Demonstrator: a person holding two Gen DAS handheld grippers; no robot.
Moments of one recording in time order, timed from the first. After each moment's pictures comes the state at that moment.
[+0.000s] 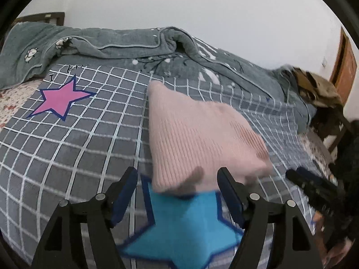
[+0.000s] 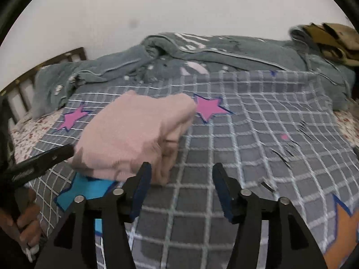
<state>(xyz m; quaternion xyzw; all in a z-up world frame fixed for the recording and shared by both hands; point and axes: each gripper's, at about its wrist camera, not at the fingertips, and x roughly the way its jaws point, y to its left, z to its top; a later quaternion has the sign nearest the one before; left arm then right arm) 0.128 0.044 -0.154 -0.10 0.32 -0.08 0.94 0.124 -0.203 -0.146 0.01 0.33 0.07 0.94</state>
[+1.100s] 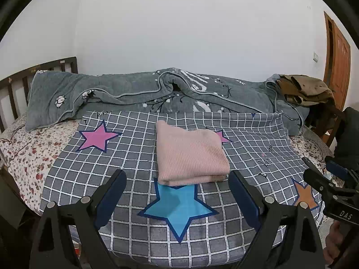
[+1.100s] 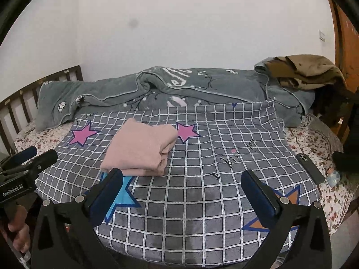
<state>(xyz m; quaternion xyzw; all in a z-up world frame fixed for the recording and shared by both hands) -0.006 0.021 -0.037 -0.04 0.26 -0.03 0.97 -0.012 -0.221 -0.030 0.00 0.27 0.03 0.96</state>
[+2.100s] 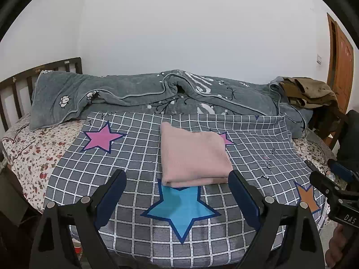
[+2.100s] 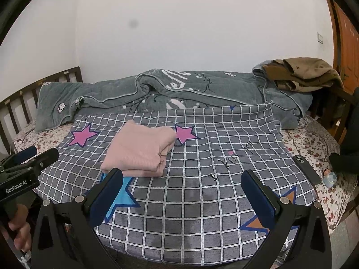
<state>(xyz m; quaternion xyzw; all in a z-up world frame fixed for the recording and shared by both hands) -0.008 0.021 -0.033 -0.04 0.25 -0.01 0.97 -0.019 -0.220 -0.023 -0.01 0.27 0.02 0.96</state>
